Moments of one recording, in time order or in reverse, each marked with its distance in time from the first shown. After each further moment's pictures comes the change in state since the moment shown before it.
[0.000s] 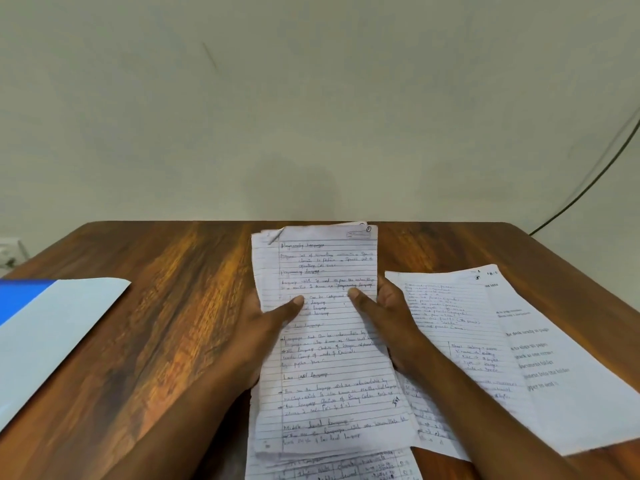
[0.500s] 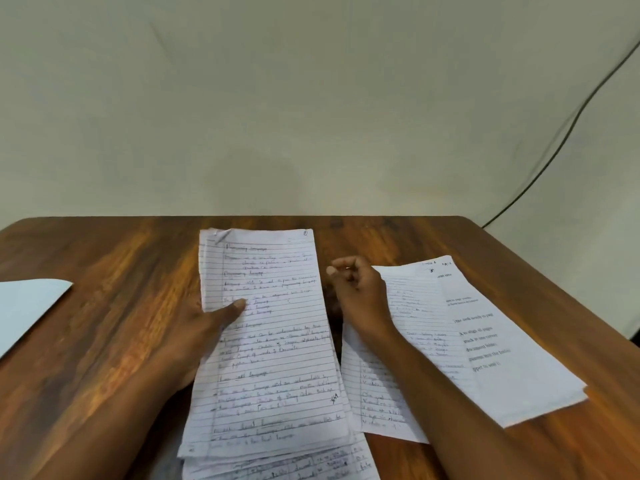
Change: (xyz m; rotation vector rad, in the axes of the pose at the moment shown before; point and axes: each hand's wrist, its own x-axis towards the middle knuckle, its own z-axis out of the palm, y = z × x) left_hand 0.007 -0.005 -0.026 0.100 0.024 -0.028; right_hand 0.003 -0.023 -0.007 -0.502 0.411 -0.083
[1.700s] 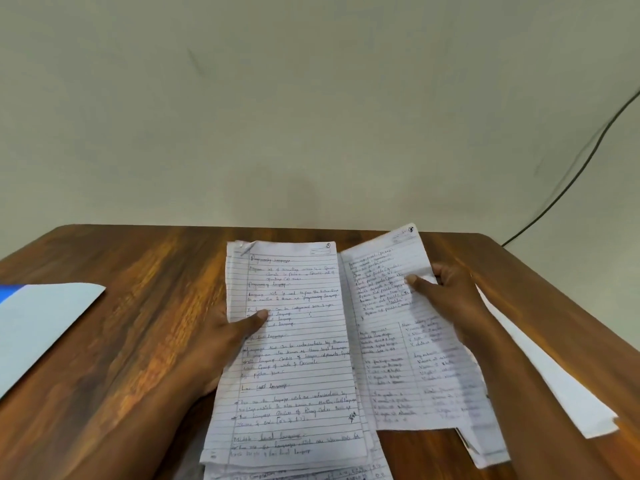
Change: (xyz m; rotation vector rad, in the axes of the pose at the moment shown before) left_hand 0.000 -0.001 -0.004 0.004 -0.046 -0.007; right_hand 0.035 -0.020 -0.103 -0.086 -0.078 0.088
